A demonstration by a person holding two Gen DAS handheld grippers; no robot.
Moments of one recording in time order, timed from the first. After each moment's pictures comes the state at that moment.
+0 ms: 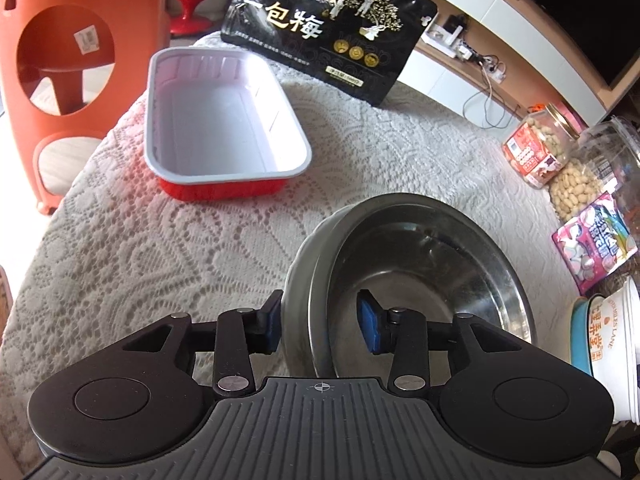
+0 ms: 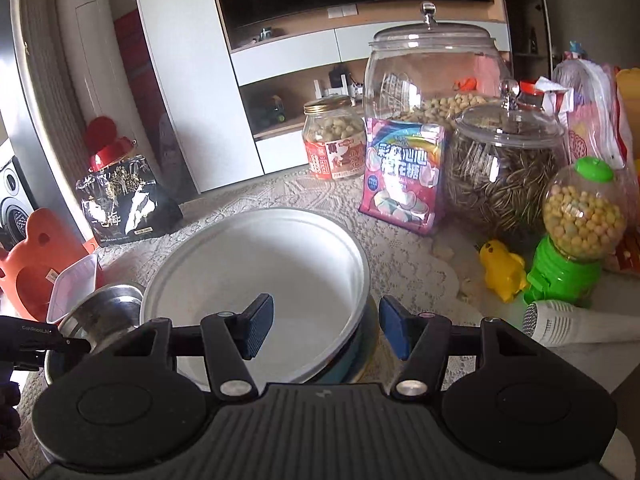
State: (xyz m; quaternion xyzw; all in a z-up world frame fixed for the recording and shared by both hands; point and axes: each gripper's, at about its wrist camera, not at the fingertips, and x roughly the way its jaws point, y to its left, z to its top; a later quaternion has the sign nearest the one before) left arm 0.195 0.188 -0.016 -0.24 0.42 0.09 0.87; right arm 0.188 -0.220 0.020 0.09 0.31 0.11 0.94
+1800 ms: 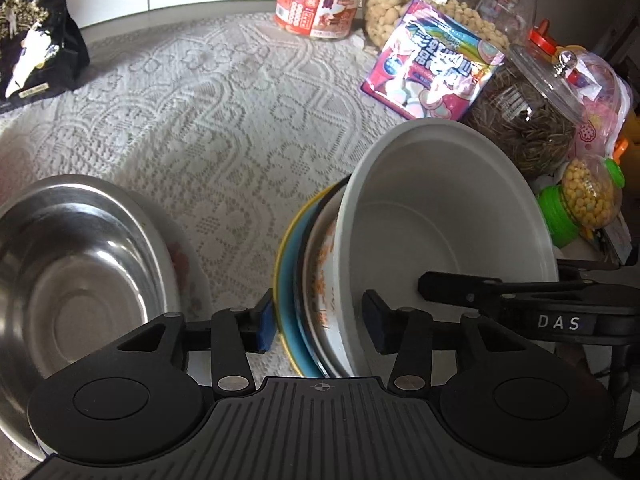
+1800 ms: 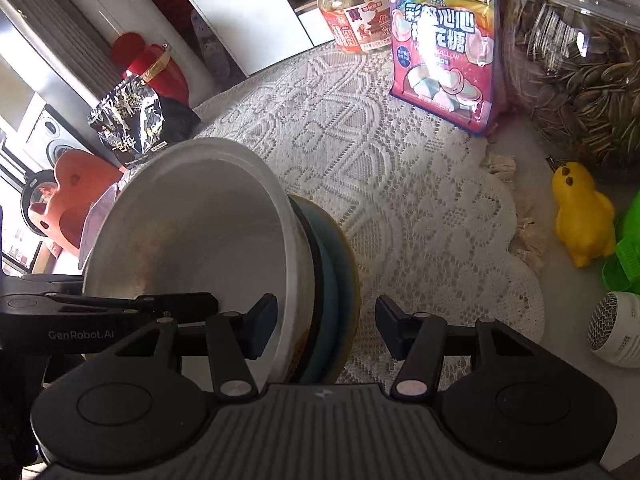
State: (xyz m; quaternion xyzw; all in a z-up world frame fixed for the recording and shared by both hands) left arm 0.272 -0.031 0.006 -0.07 0.53 -0.11 0.84; right arm 0.287 -0.248 -0.027 0.14 0.51 0.24 0.82
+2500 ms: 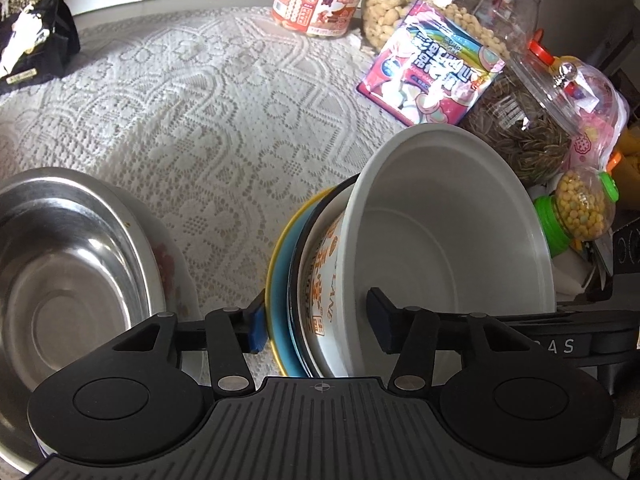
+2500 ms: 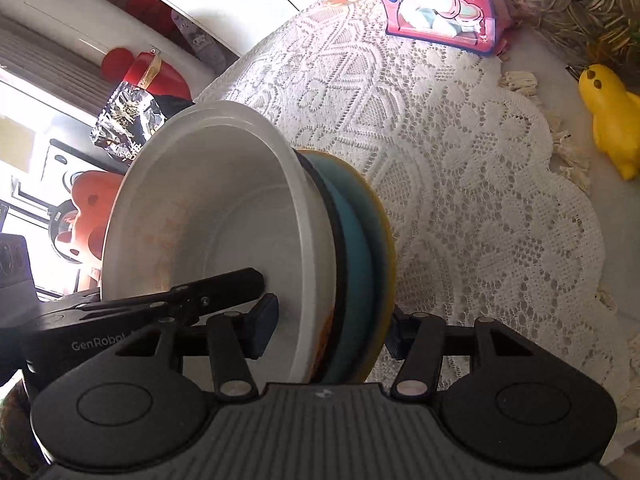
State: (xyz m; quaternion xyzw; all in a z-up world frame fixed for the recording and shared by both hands) left arm 0.282 -0.024 0.000 -0.11 0.54 -0.13 0.83; right arm 0.294 -0.245 -0.042 0.23 0.56 0.23 0.77
